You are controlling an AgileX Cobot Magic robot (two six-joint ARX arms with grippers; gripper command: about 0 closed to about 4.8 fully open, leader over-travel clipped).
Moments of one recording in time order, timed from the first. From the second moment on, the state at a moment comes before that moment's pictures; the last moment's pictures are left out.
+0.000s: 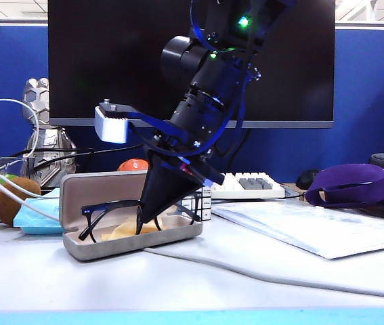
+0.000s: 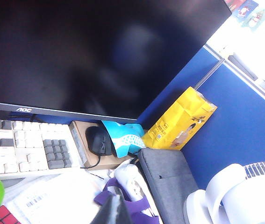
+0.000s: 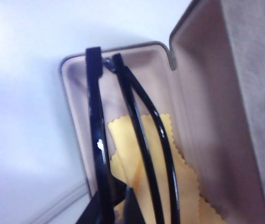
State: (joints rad) left arm -0.62 1.18 1.09 0.08 0.04 -0.58; right arm 0.71 1.97 1.44 -0.59 -0.36 -1.25
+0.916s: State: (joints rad) left arm -0.62 1.18 1.09 0.08 0.04 -0.58; right arm 0.70 1.98 1.46 -0.72 -0.46 -1.23
